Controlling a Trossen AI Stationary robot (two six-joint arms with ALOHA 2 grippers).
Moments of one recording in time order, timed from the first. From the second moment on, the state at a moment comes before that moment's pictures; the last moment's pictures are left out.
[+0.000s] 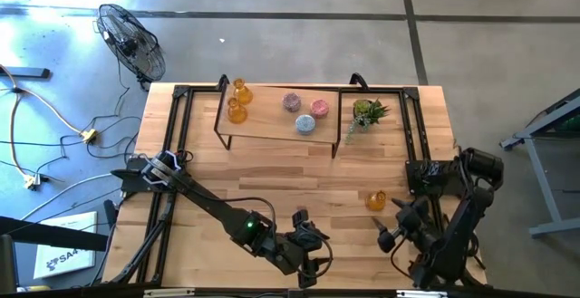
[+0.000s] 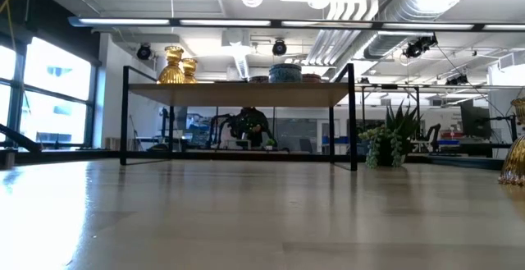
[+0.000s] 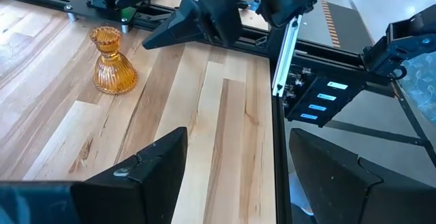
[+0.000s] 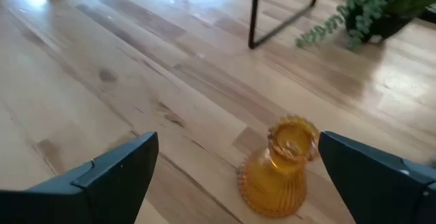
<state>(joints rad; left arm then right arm) -0.56 2.05 1.83 -0.29 -0.48 -0.53 1.19 1.78 1.13 -1.57 0.86 2.36</state>
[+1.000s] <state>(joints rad) -0.56 2.05 1.83 -0.29 -0.48 -0.53 1.19 1.78 1.13 -1.49 0.75 2.20</state>
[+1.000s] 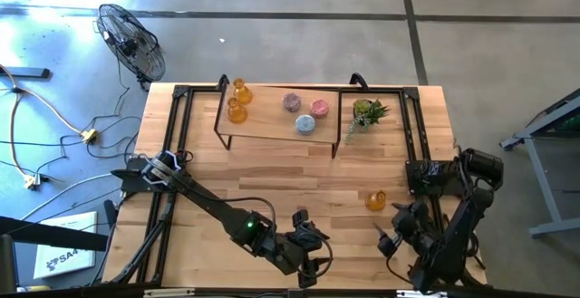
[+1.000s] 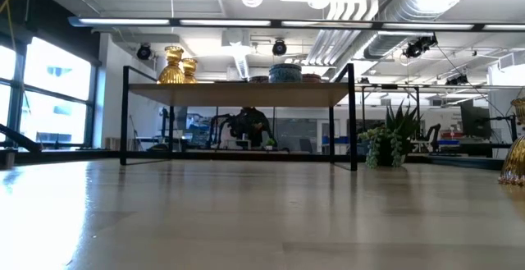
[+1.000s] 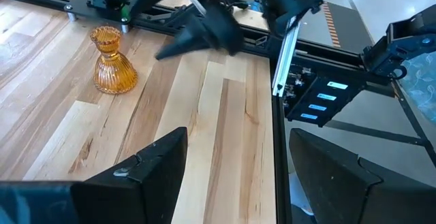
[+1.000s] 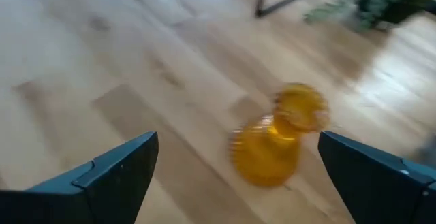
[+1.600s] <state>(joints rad) -0.56 2.05 1.83 -0.29 -0.48 -0.53 1.07 1.78 1.13 -1.57 0.62 2.33</state>
